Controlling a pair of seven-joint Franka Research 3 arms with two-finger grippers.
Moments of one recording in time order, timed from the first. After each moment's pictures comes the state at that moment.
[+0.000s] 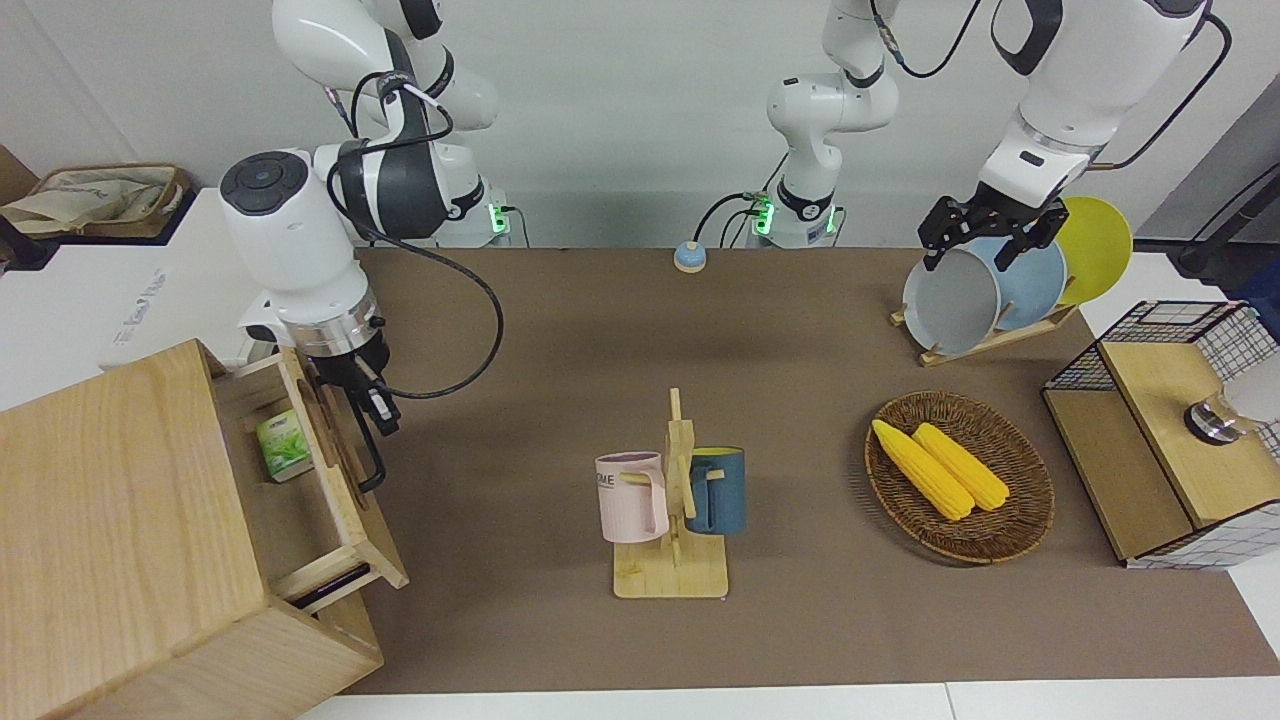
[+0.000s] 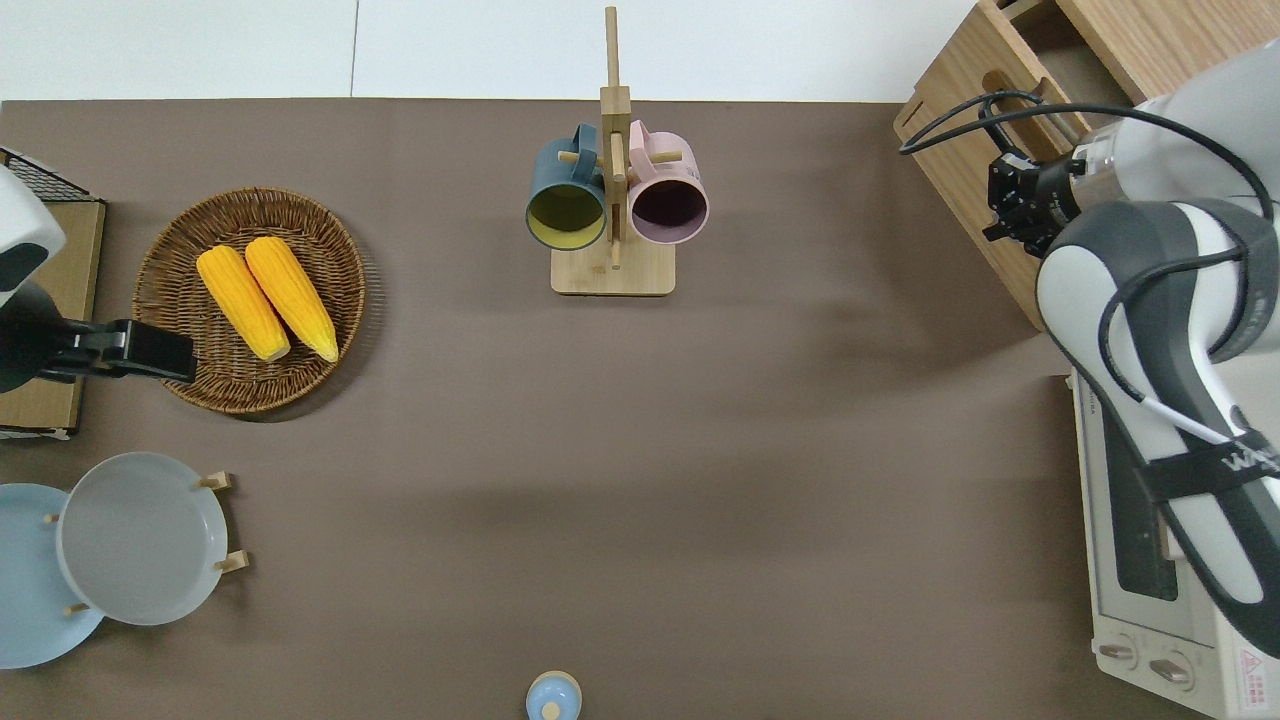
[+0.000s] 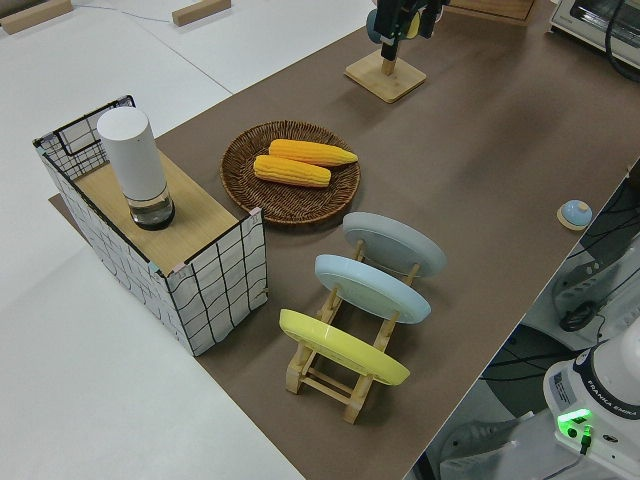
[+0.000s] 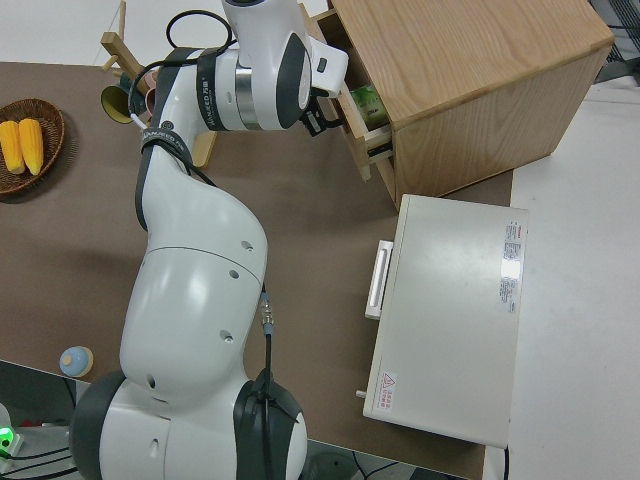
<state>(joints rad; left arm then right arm) 0.03 0.04 -0.06 -1.51 0.00 1.52 0.02 -0.15 0.39 0.20 -1.41 -0.06 1.92 0.96</state>
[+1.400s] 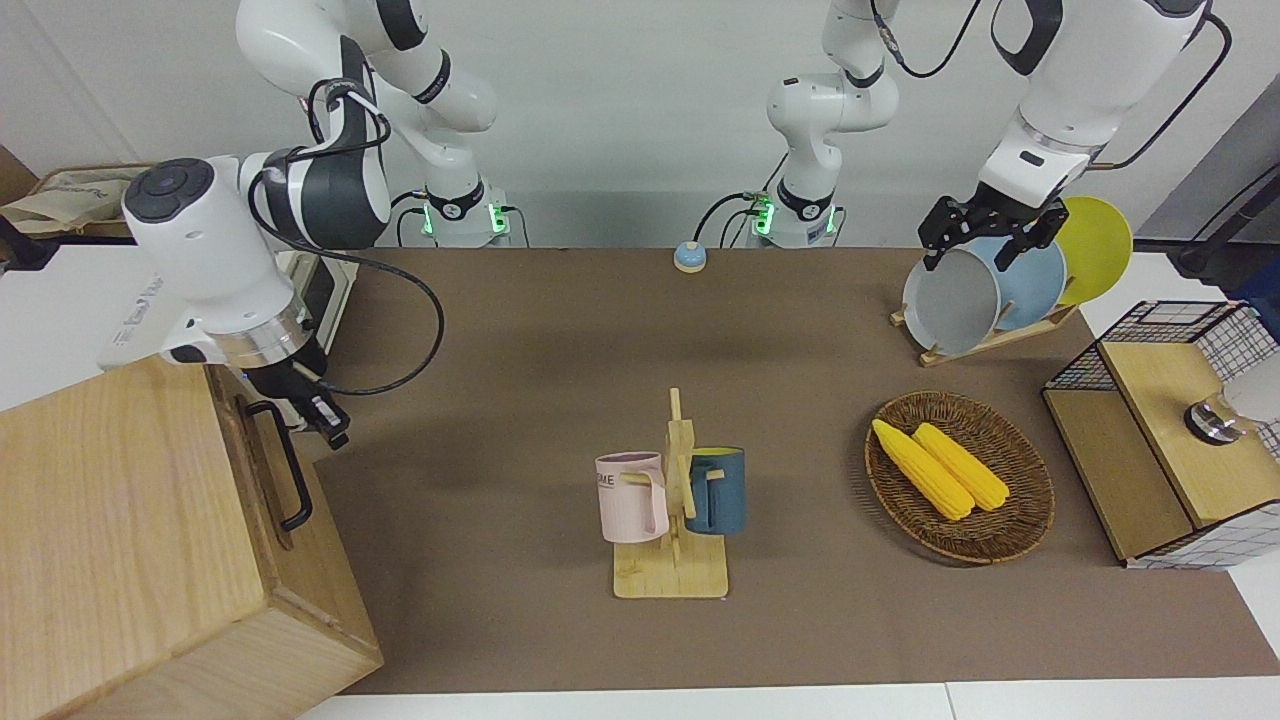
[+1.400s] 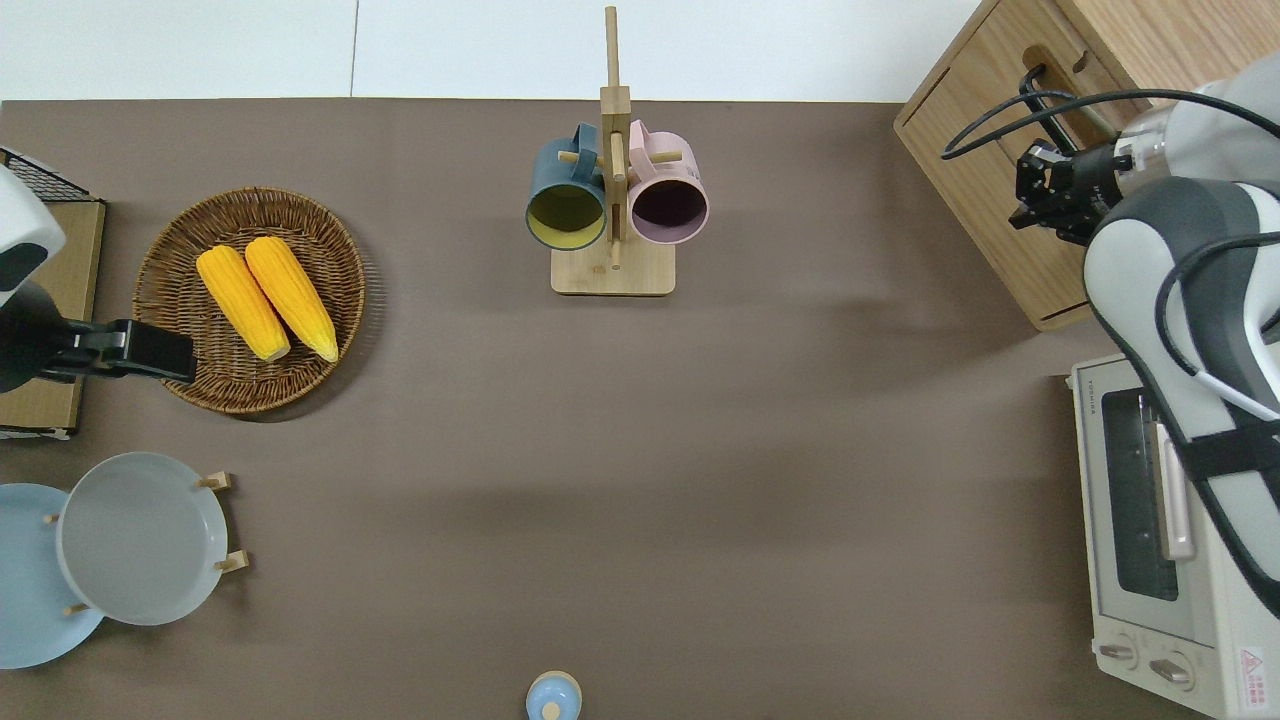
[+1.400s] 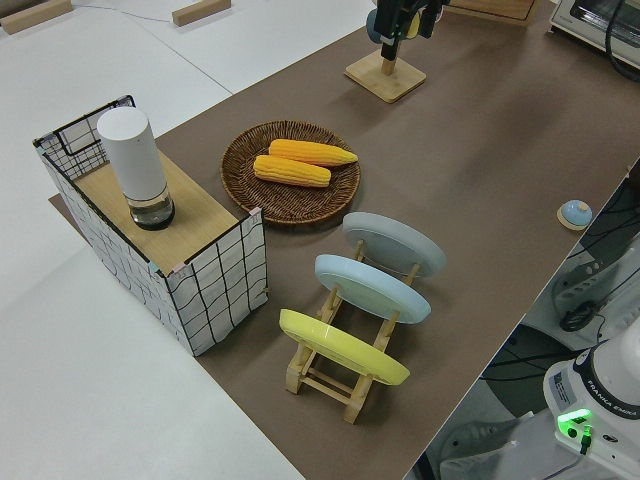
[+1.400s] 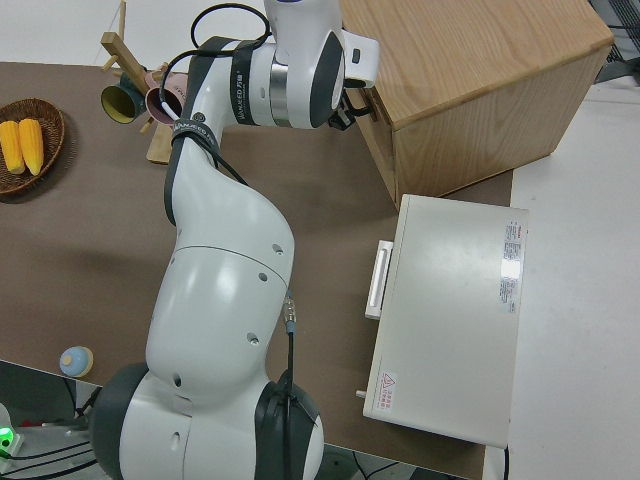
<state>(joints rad) 0.03 0.04 -0.06 -1.51 0.00 1.52 0.02 -0.20 0.42 0.23 -1.37 -0.05 1.92 0.76</state>
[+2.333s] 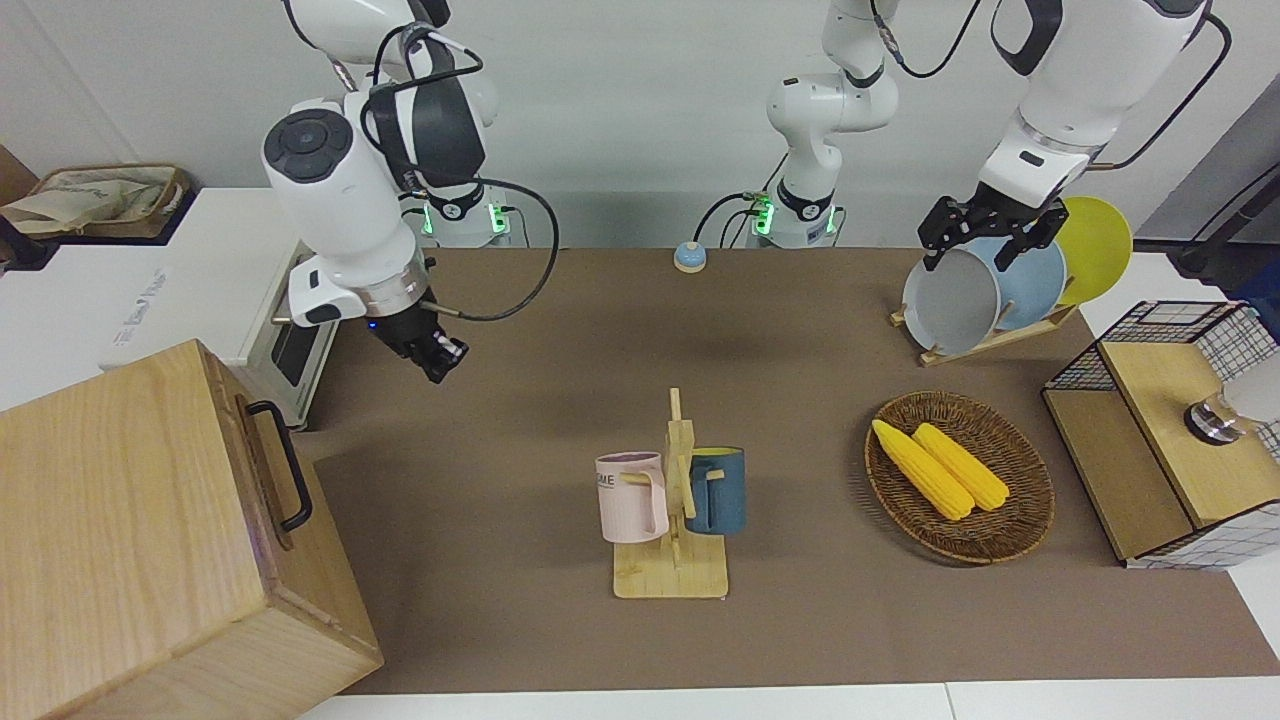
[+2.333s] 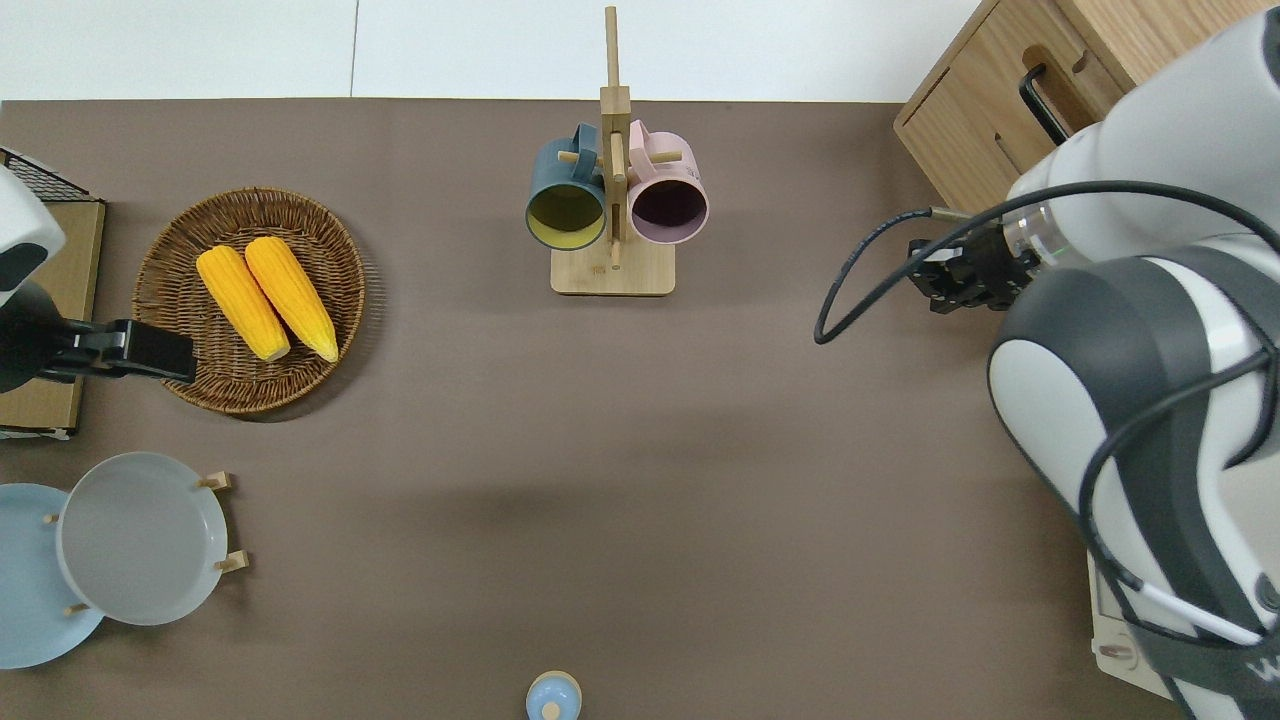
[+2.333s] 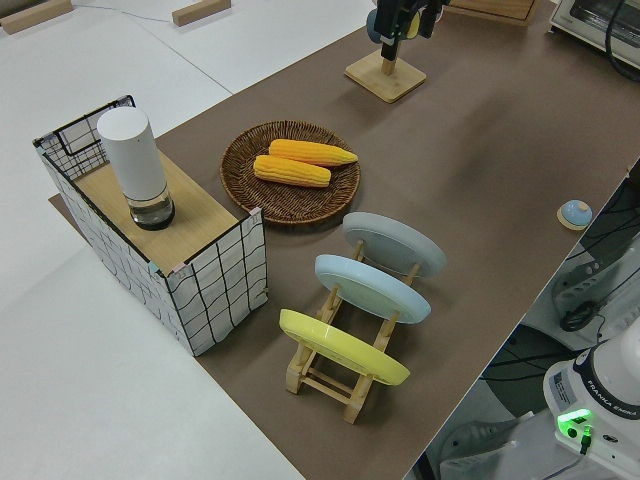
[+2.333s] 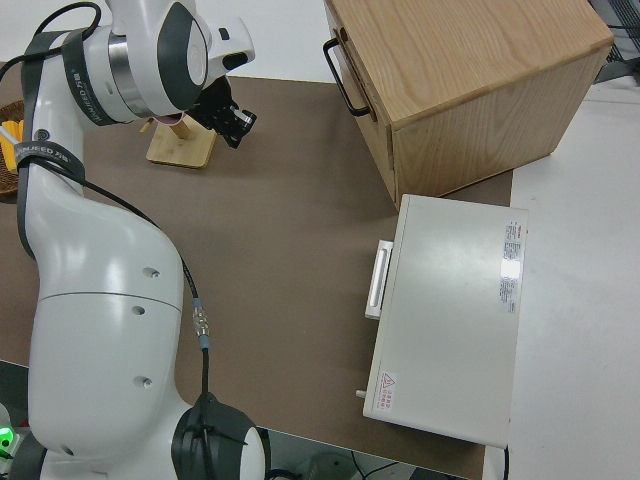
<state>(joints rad) 0.03 0.04 -0.06 -1.51 0.00 1.52 0.02 -0.03 0.24 0.25 -1.37 -0.05 1.61 0.41</state>
